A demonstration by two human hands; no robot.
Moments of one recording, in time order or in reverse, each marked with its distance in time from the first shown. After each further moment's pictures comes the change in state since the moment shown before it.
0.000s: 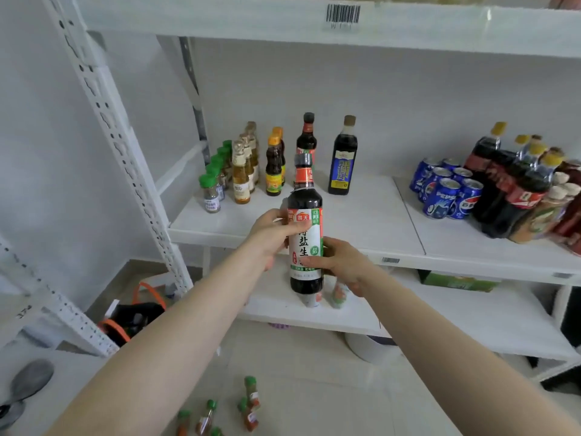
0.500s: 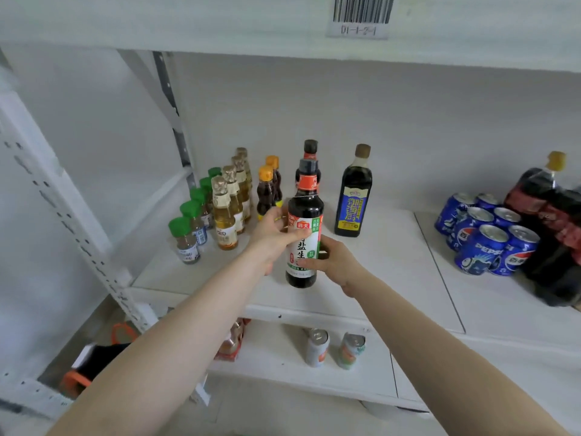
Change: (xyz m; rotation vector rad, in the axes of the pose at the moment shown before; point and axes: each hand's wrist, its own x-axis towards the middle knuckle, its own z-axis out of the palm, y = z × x) left_hand 0.186 0.036 0.011 0.112 0.004 0.152; right_hand 0.185 -0.031 -0.065 -0.076 0.084 -0.119
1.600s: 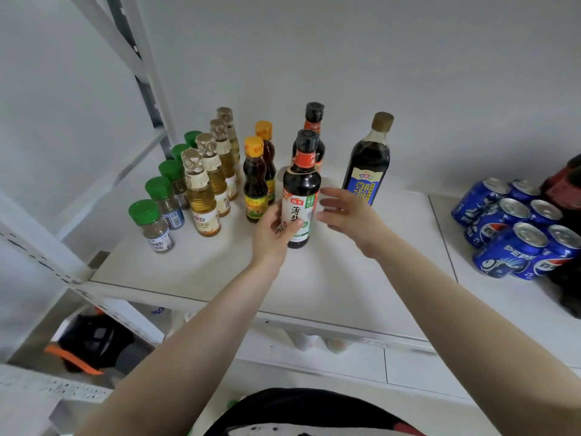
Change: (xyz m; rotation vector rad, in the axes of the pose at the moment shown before) left_hand 0.082 -0.091 0.020 -0.182 0.174 0.159; right_hand 0.089 0.002 -0.058 -0.015 0.043 0.010
